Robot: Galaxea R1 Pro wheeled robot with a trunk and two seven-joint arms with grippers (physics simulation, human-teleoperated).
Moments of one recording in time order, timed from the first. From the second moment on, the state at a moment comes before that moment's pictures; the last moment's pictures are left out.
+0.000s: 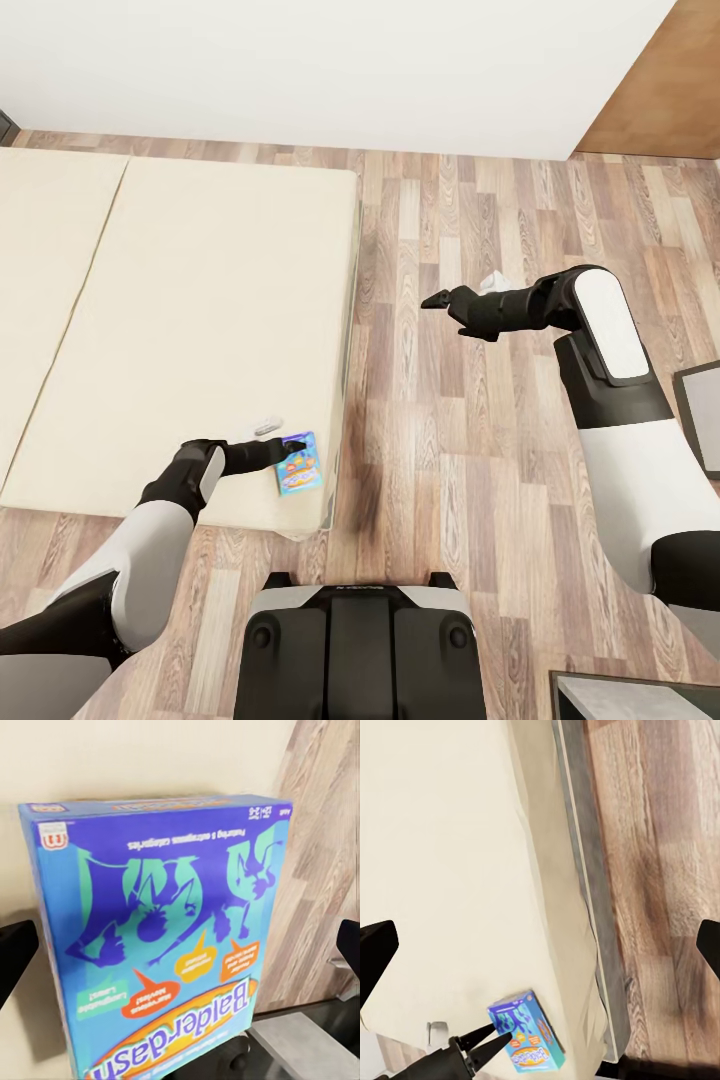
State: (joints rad) left arm -1.02 -0.03 0.43 -0.50 -0.20 0.61 -0.56; right arm -1.25 -0.14 0.17 -1.28 -1.55 1.05 -0.83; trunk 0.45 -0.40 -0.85
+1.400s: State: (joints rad) left arm -1.02 -0.05 0.43 -0.50 -0.21 0.61 -0.60; right arm -1.25 -0.14 0.17 -1.28 -1.55 1.05 -0.83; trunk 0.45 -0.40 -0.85
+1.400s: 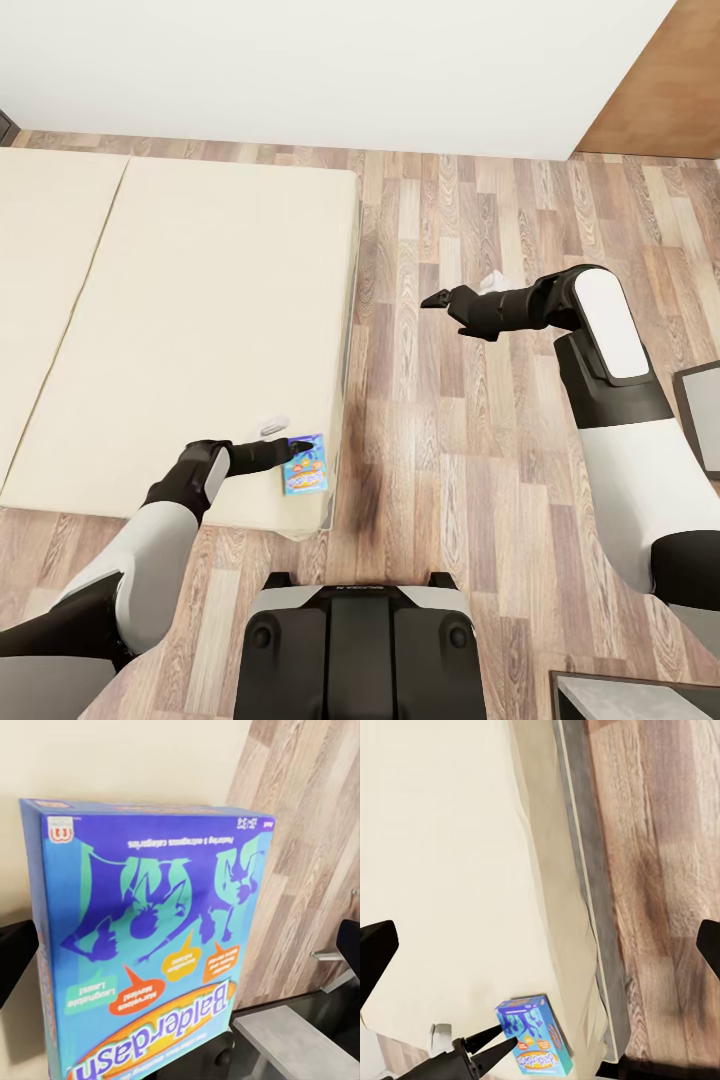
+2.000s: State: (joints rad) left arm -1.02 -0.05 0.43 -0.50 -0.21 0.61 -0.60; right arm -1.26 -0.14 0.17 -1.28 -1.55 1.05 -0.83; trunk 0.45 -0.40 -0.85
